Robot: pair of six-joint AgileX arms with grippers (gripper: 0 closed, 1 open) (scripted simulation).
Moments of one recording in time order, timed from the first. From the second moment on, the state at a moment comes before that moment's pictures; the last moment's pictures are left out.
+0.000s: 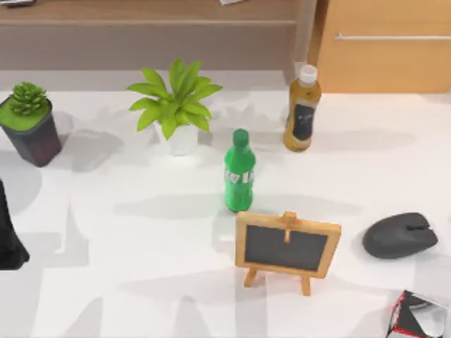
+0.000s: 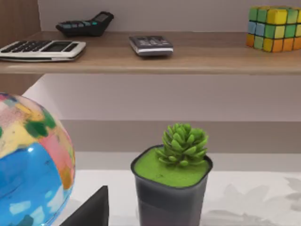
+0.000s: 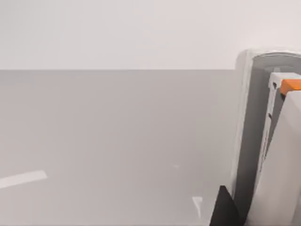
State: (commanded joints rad) left arm 0.00 0.00 0.00 0.00 0.00 0.00; right arm -0.31 1.55 0.69 -0.71 0.00 0.23
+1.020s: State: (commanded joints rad) left arm 0.00 0.00 0.00 0.00 0.00 0.00; right arm -0.31 1.50 0.74 -0.81 0.00 0.23
